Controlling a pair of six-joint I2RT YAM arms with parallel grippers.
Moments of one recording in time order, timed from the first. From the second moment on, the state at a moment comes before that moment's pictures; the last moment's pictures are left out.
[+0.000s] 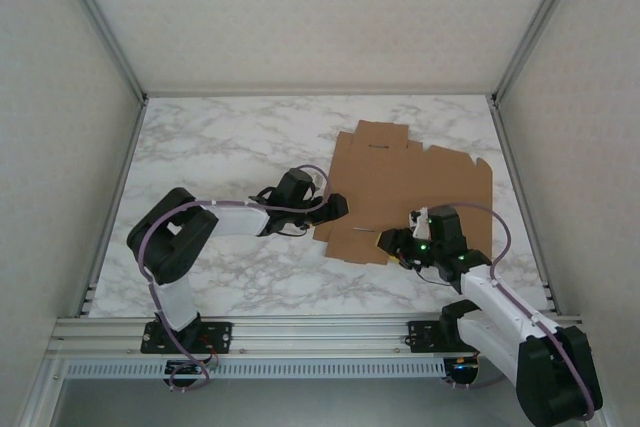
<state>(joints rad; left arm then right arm) -0.68 1.82 0.89 0.18 0.34 -0.93 0.31 0.89 0.28 -0.19 -0.62 0.86</state>
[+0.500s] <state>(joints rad) -0.62 1.56 0.79 0.11 0.30 -1.04 0.31 0.80 0.25 -0.11 -0.59 0.97</state>
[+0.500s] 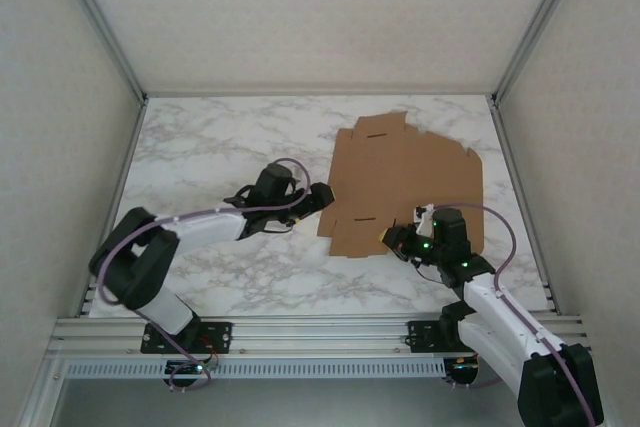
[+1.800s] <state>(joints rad) -0.52 1.71 0.57 0.82 0.43 -1.42 0.37 0.64 0.33 0.00 -0.42 1.35</state>
